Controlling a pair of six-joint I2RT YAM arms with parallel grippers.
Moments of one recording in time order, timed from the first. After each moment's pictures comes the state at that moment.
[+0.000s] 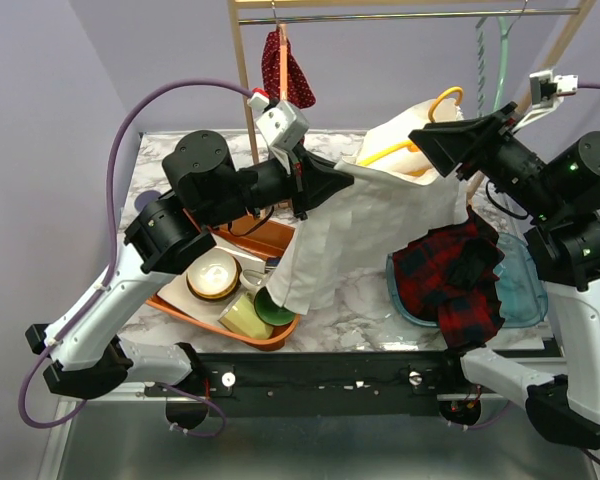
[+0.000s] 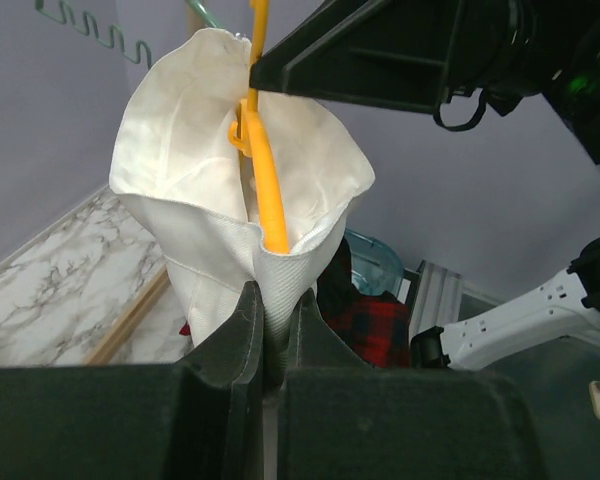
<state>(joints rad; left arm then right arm) -0.92 1.25 1.78 -0.45 0.26 -0.17 0.28 1.06 1.68 -0.39 -0.47 0.51</state>
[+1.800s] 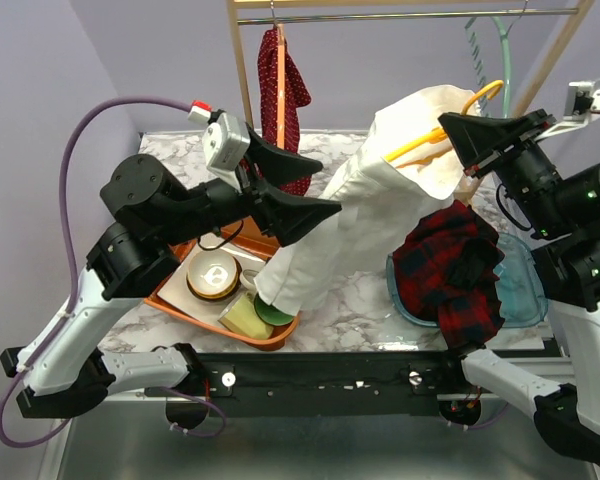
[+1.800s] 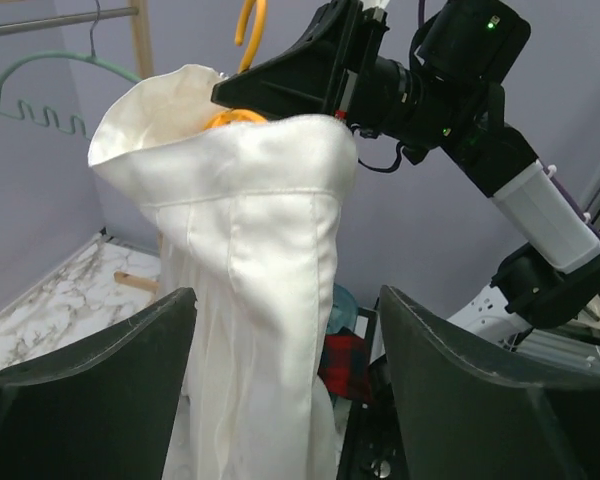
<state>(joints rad) -0.92 1.12 1.70 -0.30 0.35 -0.25 0.37 0.98 1.60 -0.29 -0.18 0.41</state>
